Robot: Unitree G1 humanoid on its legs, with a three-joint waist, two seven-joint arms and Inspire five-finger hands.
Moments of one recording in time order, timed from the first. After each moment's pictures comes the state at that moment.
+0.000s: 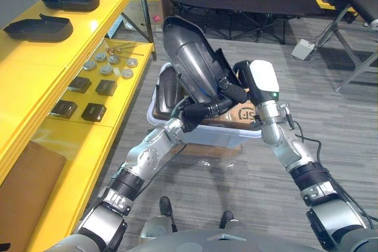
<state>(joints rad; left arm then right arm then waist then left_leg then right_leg) -0.36 0.23 -0.39 0.24 -0.95 0.20 -0.08 -0.40 -0.42 0.28 0.40 -0.66 -0.23 -0.45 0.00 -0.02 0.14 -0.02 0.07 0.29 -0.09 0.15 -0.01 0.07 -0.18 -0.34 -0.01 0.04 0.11</state>
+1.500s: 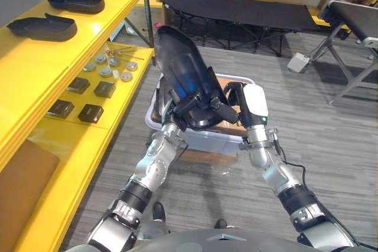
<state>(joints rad) -0.26 0.12 -0.36 0.23 -0.80 -0.12 0.26 -0.20 -0.30 0.31 0.33 -0.68 -0.33 -0.60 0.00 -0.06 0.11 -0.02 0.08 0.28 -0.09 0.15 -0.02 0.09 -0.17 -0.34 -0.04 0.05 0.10</state>
